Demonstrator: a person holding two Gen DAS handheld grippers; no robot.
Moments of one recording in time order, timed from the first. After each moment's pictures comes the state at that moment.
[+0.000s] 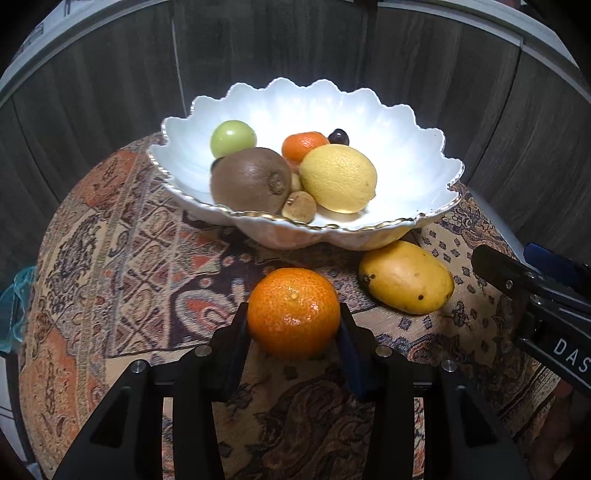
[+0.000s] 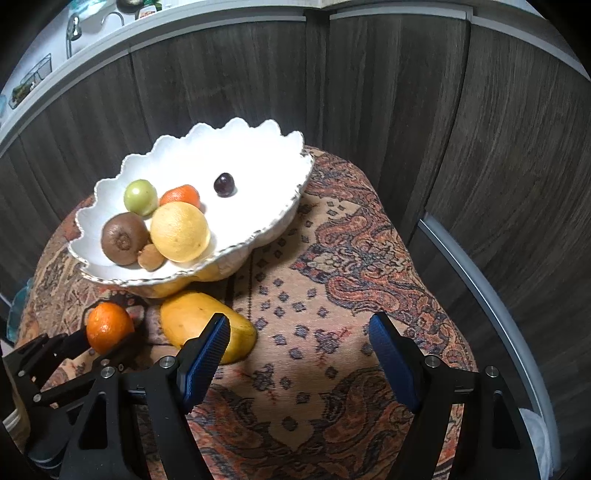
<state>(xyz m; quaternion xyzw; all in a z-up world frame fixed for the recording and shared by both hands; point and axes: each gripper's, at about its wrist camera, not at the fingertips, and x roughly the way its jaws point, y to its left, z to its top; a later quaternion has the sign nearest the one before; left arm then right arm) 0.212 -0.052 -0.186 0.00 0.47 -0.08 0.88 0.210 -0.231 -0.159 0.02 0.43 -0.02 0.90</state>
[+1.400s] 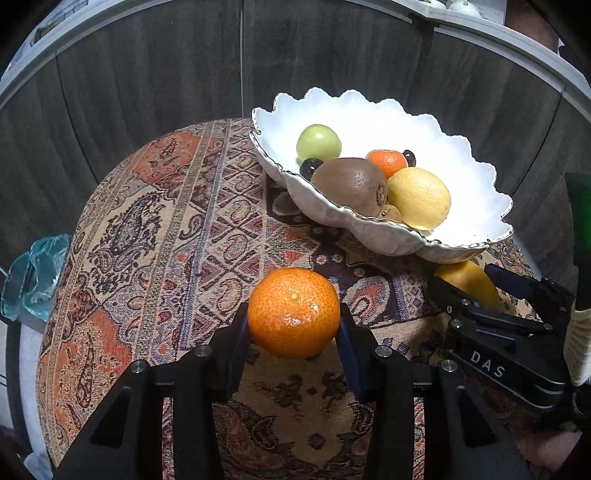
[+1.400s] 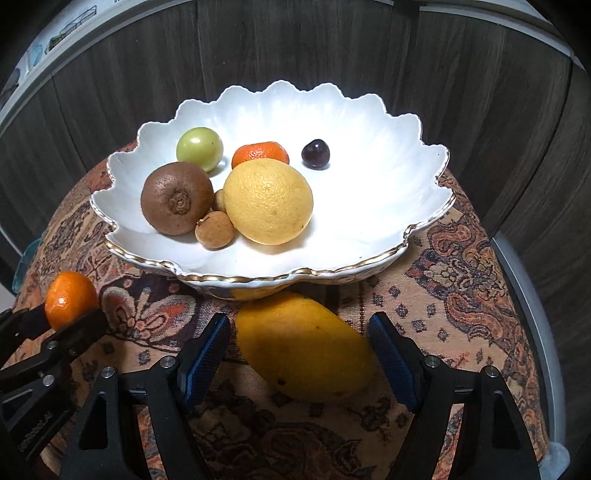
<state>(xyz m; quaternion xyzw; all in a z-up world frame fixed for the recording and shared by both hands) 0.208 0.004 -0.192 -0.03 0.46 -0.03 0.89 0.248 -0.157 -0.199 -0.04 0.46 0.05 0.89</state>
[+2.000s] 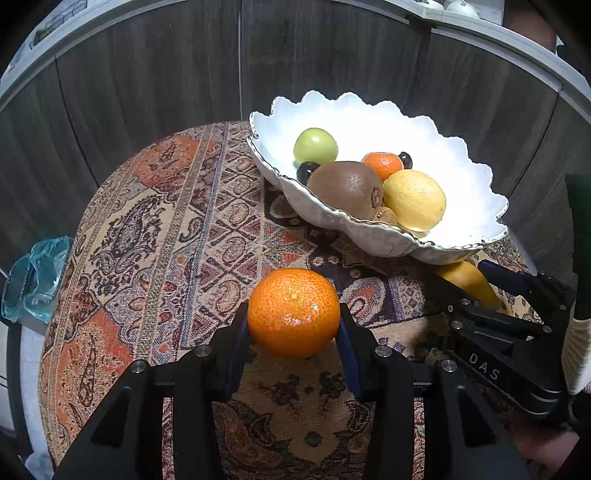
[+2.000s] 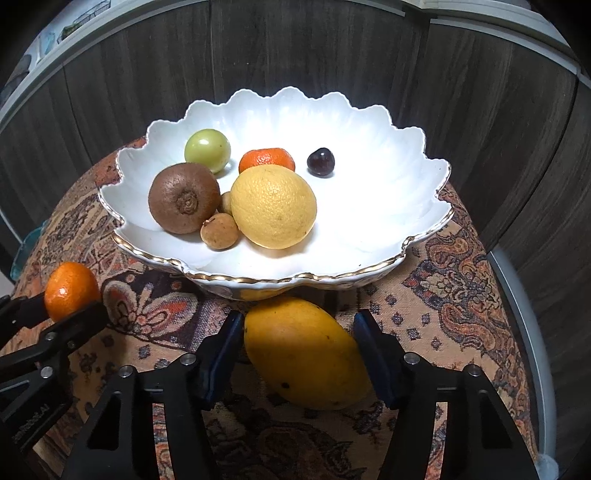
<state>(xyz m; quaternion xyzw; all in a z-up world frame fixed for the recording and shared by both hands) 0.205 0.003 -0.187 -0.03 0.46 -0.03 0.89 0.244 -0.155 -0.195 -0.06 0.45 0.06 0.89</state>
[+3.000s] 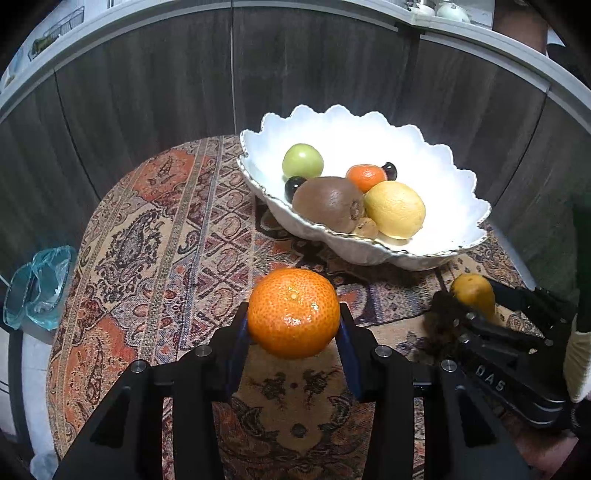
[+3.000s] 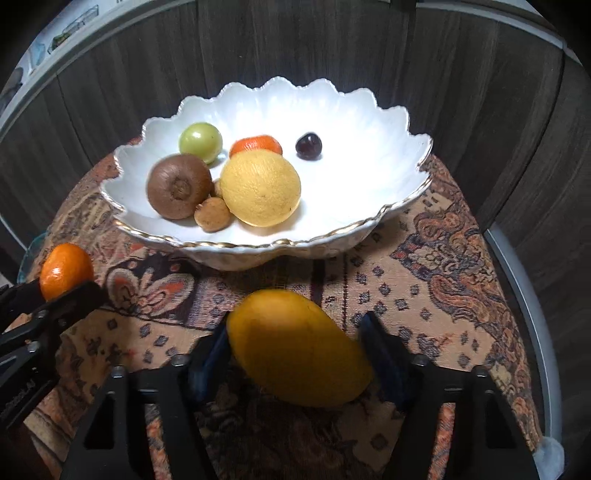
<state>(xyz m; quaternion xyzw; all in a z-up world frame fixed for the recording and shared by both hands) 0.196 -0.006 -0.166 -0.02 0.44 -0.04 0.90 0.227 -0.163 -0.184 -0.04 0.46 0.06 0.88</state>
